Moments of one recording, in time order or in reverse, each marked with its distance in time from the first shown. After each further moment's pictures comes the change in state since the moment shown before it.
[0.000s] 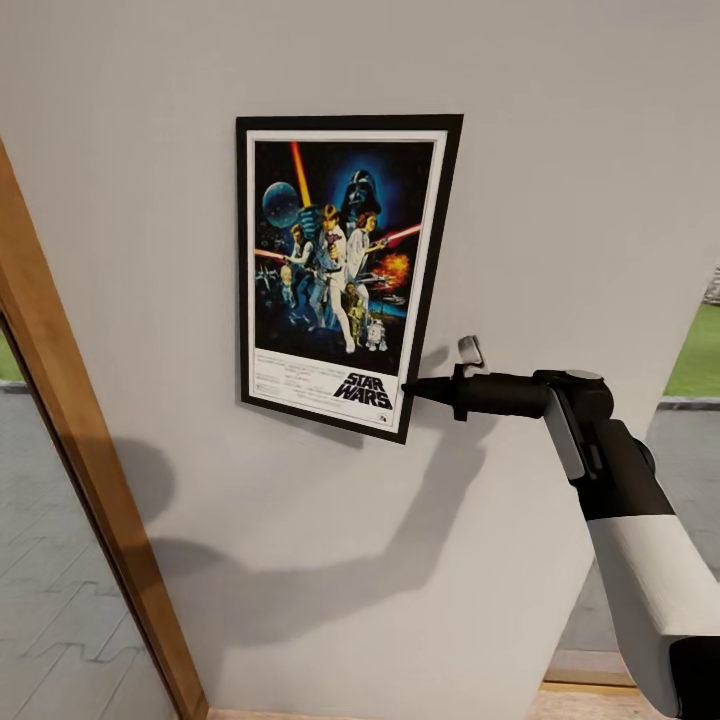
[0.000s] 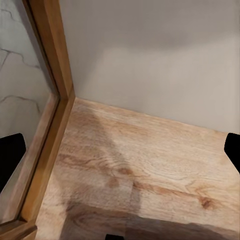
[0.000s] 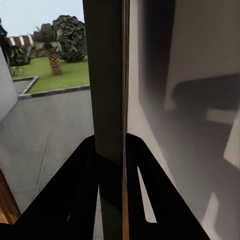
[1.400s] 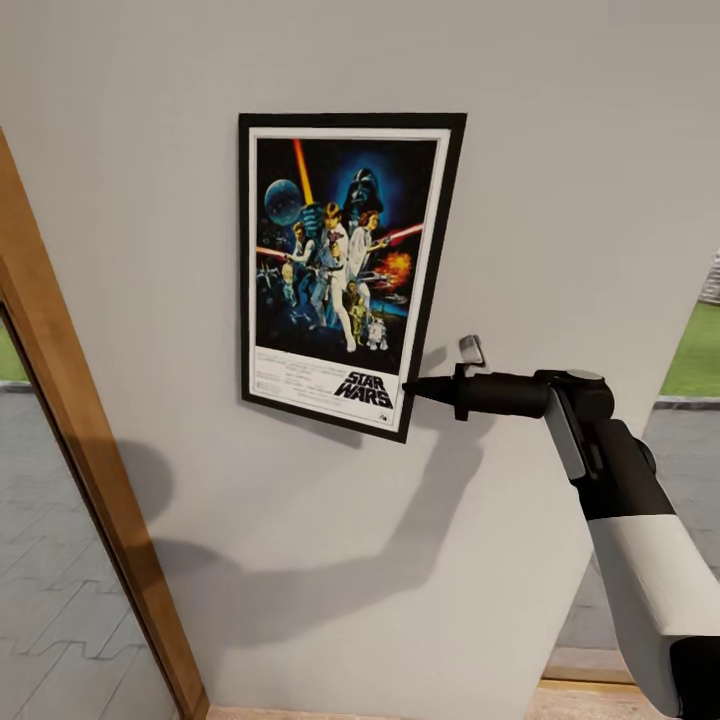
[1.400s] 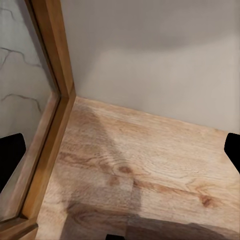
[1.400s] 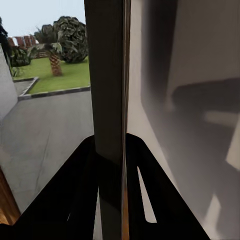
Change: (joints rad) left arm 0.000 0.001 0.000 0.000 0.000 0.000 0.000; right arm 0.000 -0.002 -0.001 0.002 -0.005 -0.013 0.002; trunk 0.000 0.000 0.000
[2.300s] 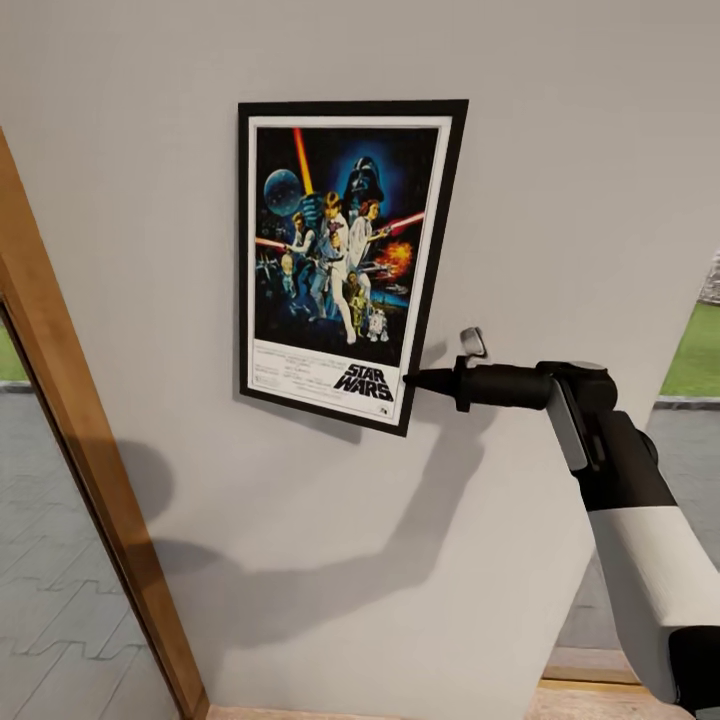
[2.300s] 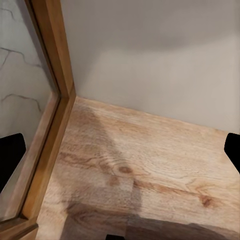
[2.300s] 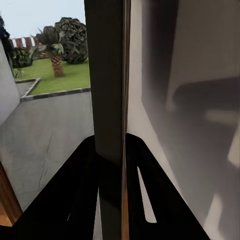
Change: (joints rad) left arm 0.000 0.000 0.000 0.000 0.000 -0.001 0.000; right arm -0.028 -0.002 0.000 -0.001 -0.007 0.039 0.001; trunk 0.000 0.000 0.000
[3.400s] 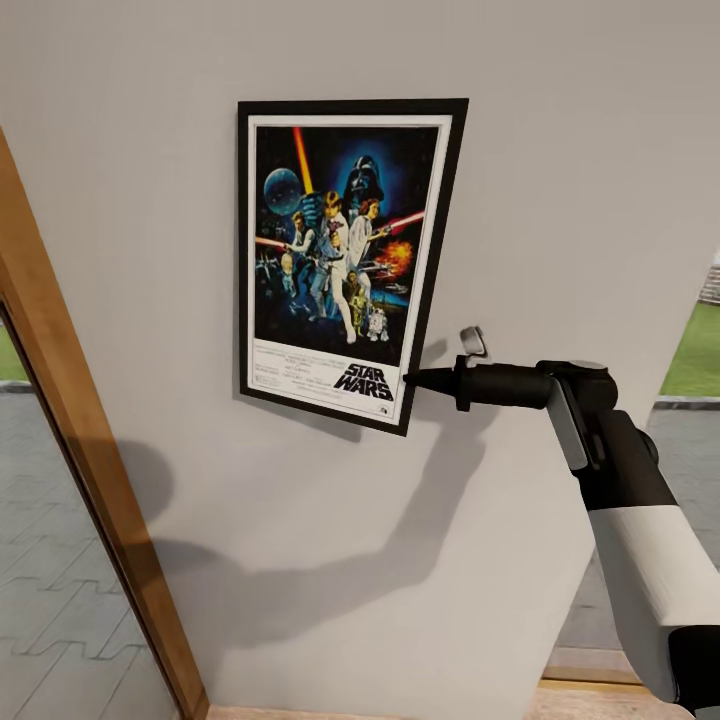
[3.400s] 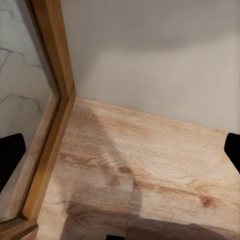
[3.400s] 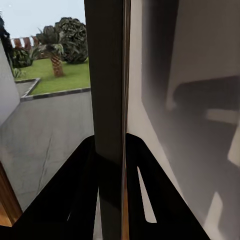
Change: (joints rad) left arm 0.000 0.000 0.000 -0.001 0.000 0.000 0.000; right arm -0.002 0.000 0.000 0.000 0.000 0.001 0.000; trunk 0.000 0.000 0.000
